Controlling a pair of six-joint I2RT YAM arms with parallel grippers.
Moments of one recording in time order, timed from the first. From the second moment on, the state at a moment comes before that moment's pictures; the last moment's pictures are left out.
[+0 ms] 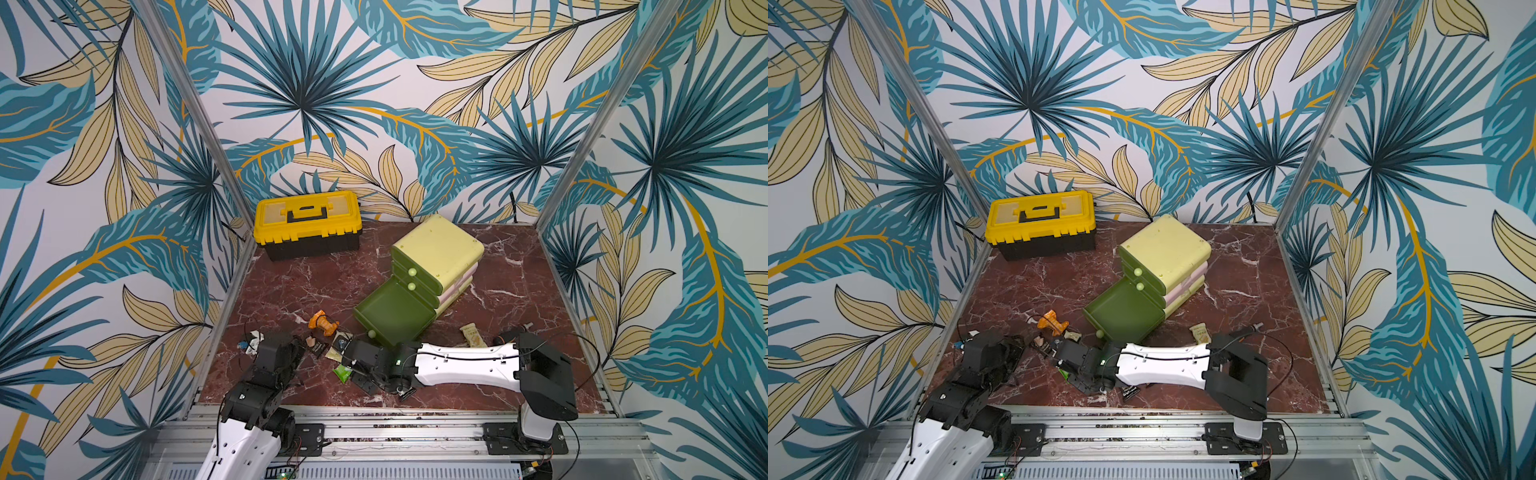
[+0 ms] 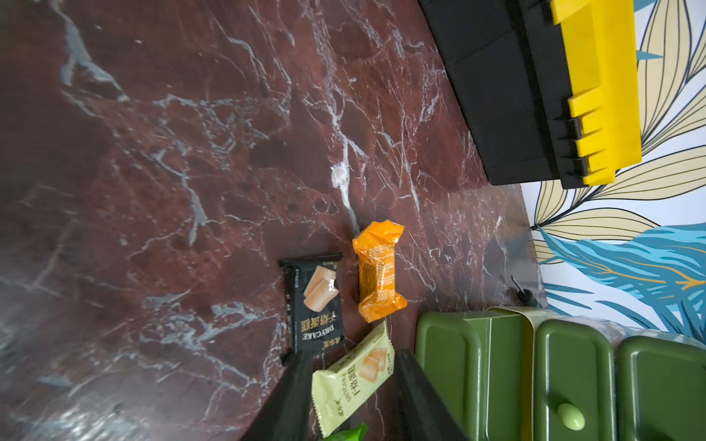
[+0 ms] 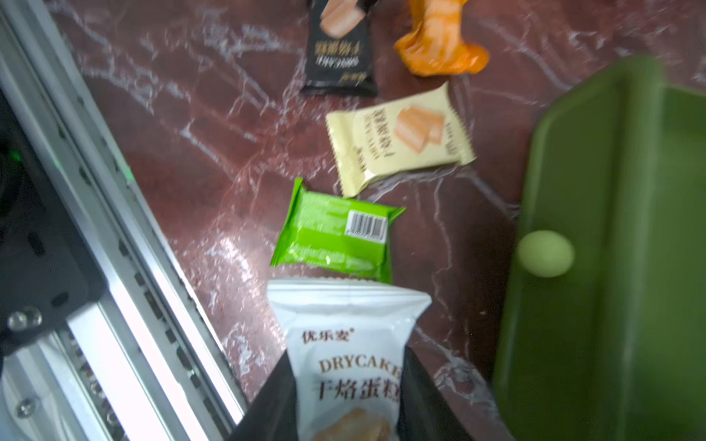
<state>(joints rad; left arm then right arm) -0.23 0.39 0.40 -0.76 -0.22 -1.30 1.29 1.82 1.25 -0.49 0.22 0.21</state>
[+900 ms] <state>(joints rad) -0.23 0.40 0.40 -0.76 -0.18 -1.31 1.30 1.95 1.25 -0.39 0.17 0.09</state>
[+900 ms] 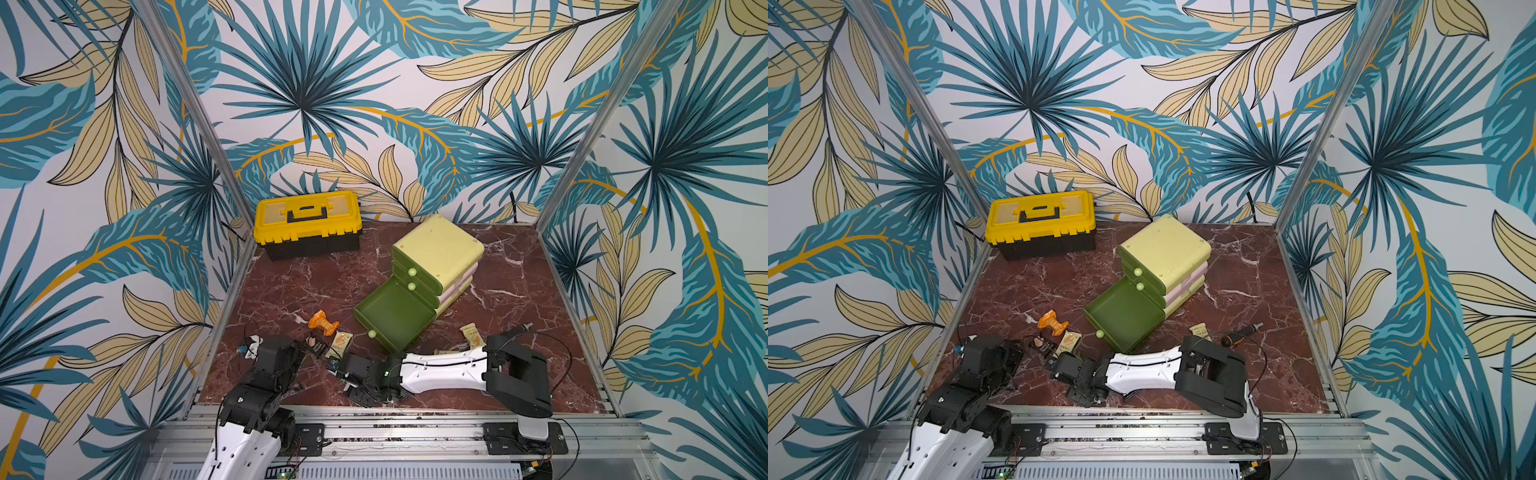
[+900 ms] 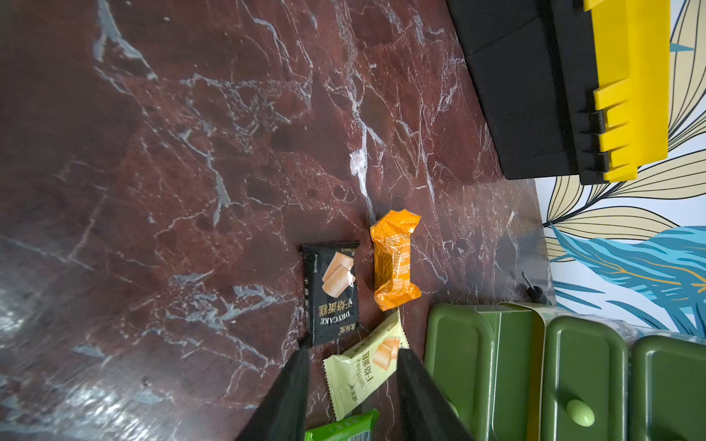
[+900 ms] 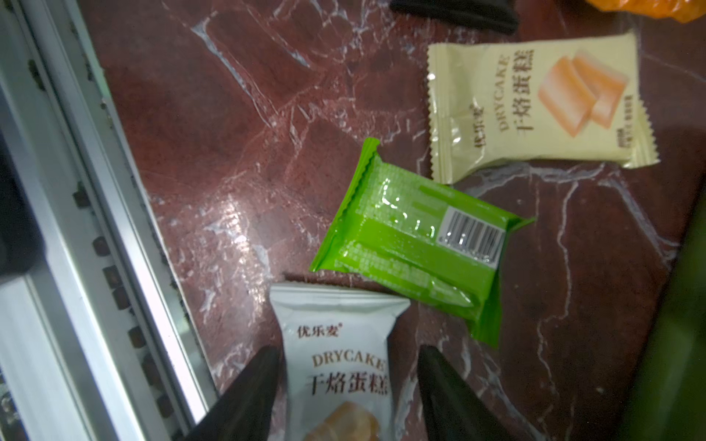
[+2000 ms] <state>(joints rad) -0.55 1.32 0.31 0.34 -0.01 -1.31 0.76 1.19 1.15 -0.61 0.36 0.40</state>
